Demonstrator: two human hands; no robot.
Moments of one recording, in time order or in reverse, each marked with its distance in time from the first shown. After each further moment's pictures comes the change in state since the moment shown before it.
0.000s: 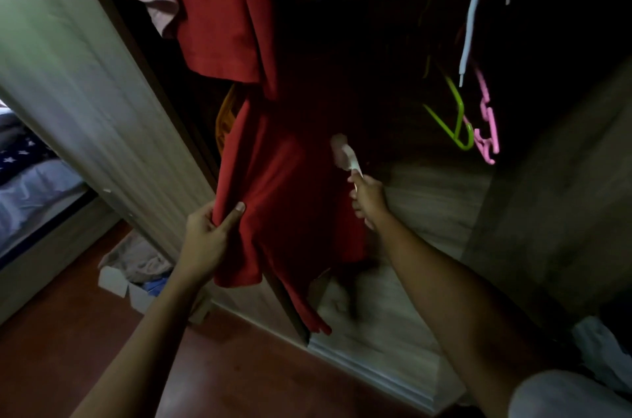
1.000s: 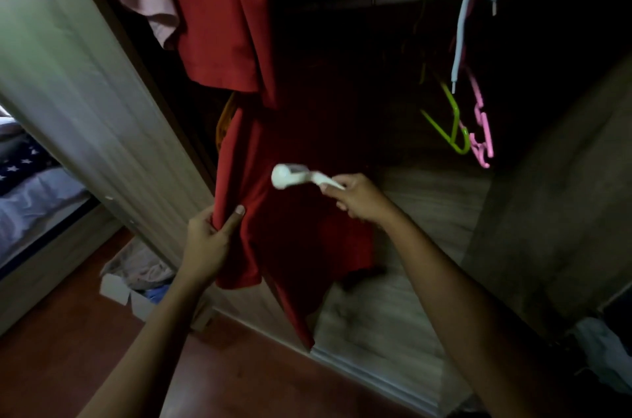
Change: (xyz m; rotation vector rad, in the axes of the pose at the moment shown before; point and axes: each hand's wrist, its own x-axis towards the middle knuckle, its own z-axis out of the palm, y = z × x) left_hand 0.006 -0.004 0.001 -0.003 0.043 0.035; right_hand -0.064 -0.059 -0.003 -0.414 -0.357 -0.312
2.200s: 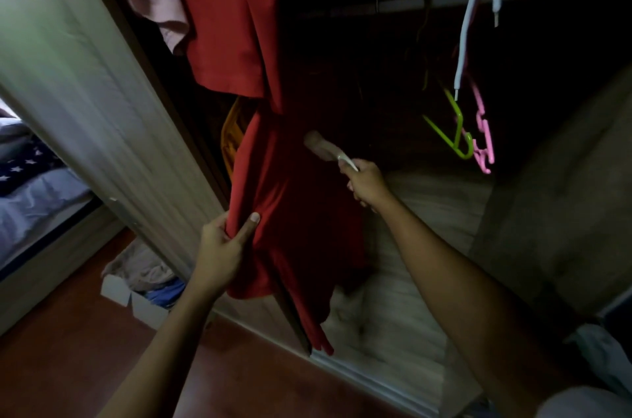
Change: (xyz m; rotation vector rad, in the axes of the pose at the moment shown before) left_hand -0.018 0.013 0.011 -0.021 -0.057 0.046; right_hand 0.046 0.010 -0.009 0.102 0.227 0.110
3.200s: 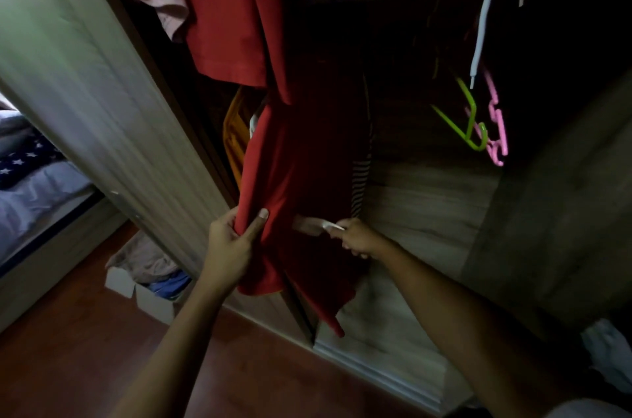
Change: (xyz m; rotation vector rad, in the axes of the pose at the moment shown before) left_hand -0.005 0.001 0.009 -0.050 0.000 0.010; right_hand -0.032 0.107 0.039 -0.374 -0.358 0.180
